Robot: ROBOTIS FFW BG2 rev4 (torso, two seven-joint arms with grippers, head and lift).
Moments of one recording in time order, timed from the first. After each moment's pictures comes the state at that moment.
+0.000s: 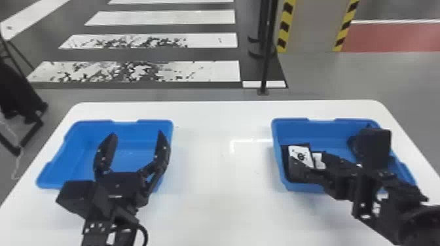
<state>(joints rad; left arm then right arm) 0.44 0.15 -0.11 -1.96 0.11 -0.26 0.18 0.17 -0.21 -0.01 -2.01 -0.29 0.79 0.22</state>
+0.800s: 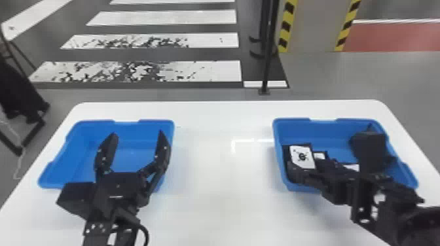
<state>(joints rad) 0.44 0.15 -0.11 -1.94 0.12 -0.29 0.18 0.17 -0.21 0.01 -2.00 -0.28 0.83 0.22</state>
